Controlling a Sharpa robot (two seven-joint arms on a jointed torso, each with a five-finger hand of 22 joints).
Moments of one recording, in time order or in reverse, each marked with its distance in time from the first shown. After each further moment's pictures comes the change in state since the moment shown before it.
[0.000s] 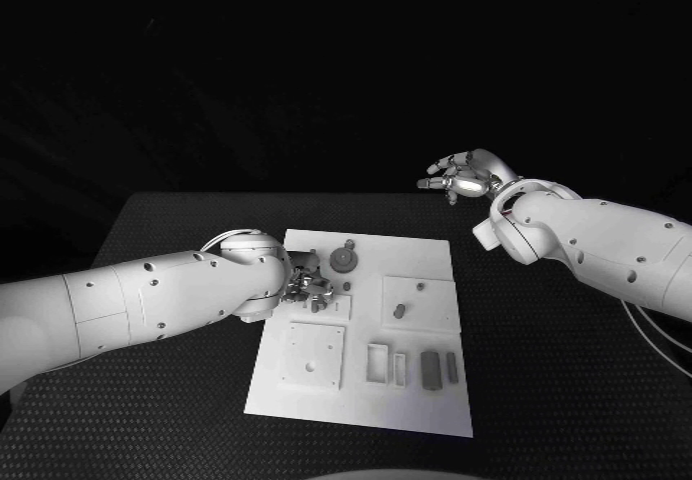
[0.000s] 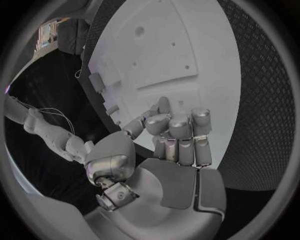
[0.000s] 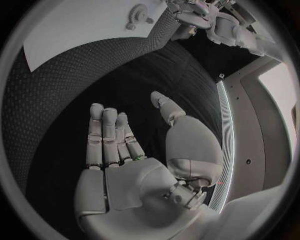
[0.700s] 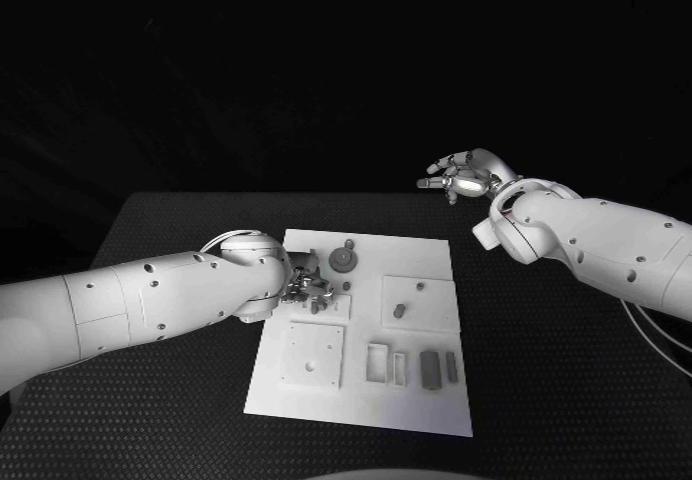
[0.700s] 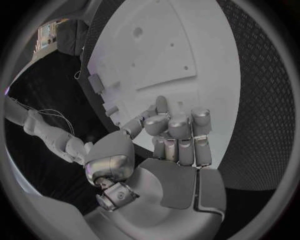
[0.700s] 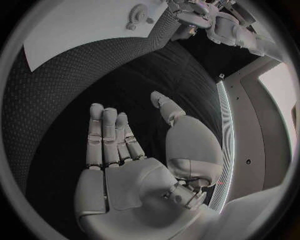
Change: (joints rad) left arm -0.002 0.001 -0.001 -0.002 -0.010 0.002 0.000; left_hand 0.008 -0.037 -0.011 0.017 -0.032 0.045 -0.021 0.001 -0.003 0.000 0.000 0.000 -0.004 0.000 0.000 0.000 -0.003 0.000 0.000 0.000 0.000 0.001; right arm 0.000 -0.001 0.000 0.000 0.000 0.000 0.000; right_hand 0.000 0.000 0.000 0.000 0.000 0.000 0.000 0.000 -0.001 0.000 0.000 0.000 -0.002 0.000 0.000 0.000 -0.002 -0.006 0.000 0.000 0.000 0.000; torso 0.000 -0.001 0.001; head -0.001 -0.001
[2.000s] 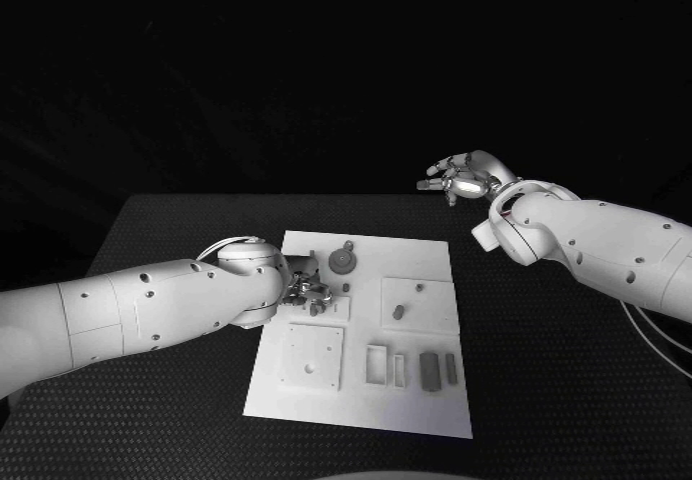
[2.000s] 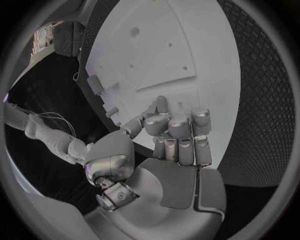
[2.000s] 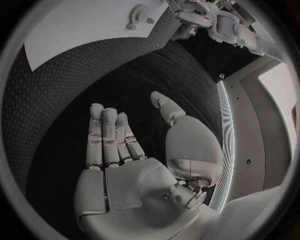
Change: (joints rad) left arm -0.008 -0.017 -0.004 0.032 -0.039 -0.049 0.000; left_hand 0.012 0.007 0.015 -0.013 0.059 0.002 -0.001 0.006 -0.004 -0.001 0.001 0.004 -0.005 -0.004 -0.003 0.004 -0.003 0.000 0.000 0.000 0.000 0.000; right arm 0.000 -0.002 0.000 0.000 0.000 0.001 0.000; right_hand 0.000 0.000 0.000 0.000 0.000 0.000 0.000 0.000 -0.003 0.000 0.000 0.004 -0.005 0.000 0.000 0.005 -0.003 0.006 0.000 0.000 0.000 0.000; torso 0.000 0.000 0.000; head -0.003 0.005
